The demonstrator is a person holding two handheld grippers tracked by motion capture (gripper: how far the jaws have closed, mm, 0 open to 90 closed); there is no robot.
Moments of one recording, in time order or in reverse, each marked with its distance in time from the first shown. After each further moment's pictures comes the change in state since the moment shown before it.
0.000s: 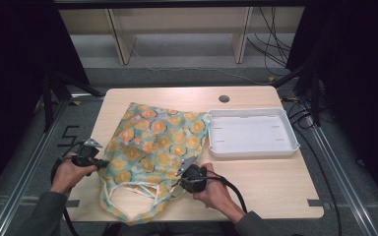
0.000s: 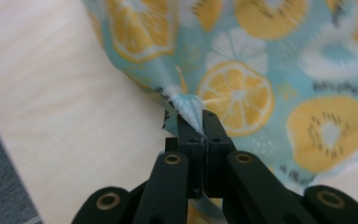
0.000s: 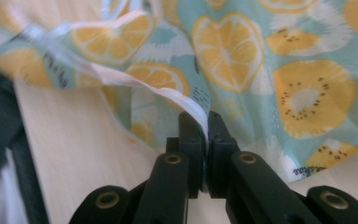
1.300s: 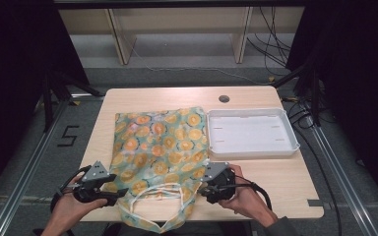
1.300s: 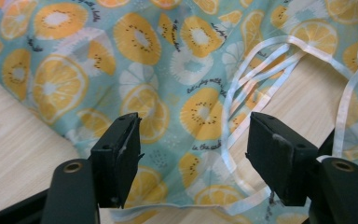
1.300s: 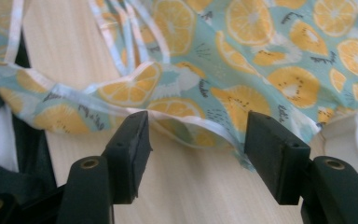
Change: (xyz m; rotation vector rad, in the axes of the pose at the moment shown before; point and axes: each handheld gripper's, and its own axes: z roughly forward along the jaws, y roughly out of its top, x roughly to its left) left arm -0.099 -0.015 -0.053 -0.232 -0.073 0.104; right arm 0.001 -0.045 -0.057 -0.111 -0.085 -0.106
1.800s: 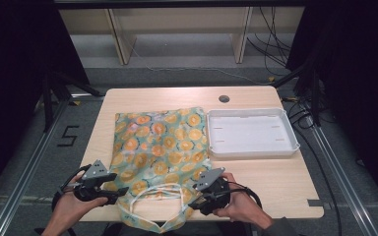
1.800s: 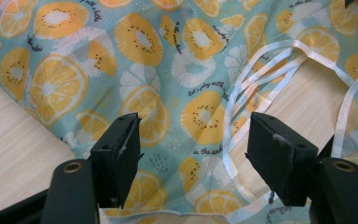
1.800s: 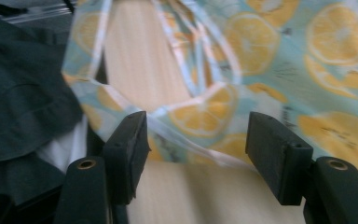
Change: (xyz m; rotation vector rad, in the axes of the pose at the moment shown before) left arm 0.003 -0.001 0.001 -0.003 -0.009 -0.025; right arm 0.017 -0.001 0.018 -0.078 0.225 -0.009
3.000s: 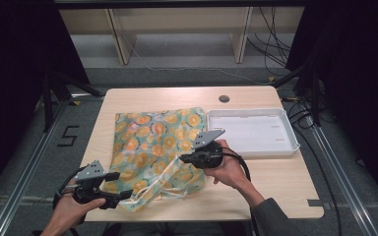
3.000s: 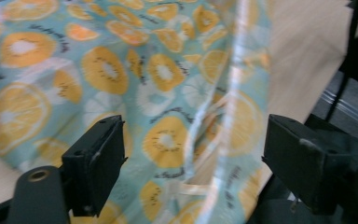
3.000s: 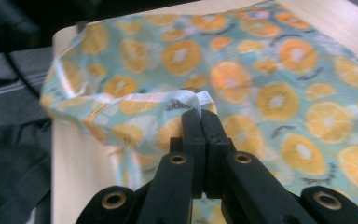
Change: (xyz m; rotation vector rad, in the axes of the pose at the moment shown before) left arm -0.011 0.001 -0.002 -0.180 -0.165 -0.082; right arm -0.069 0.060 -0.019 -0.201 -0.085 0.101
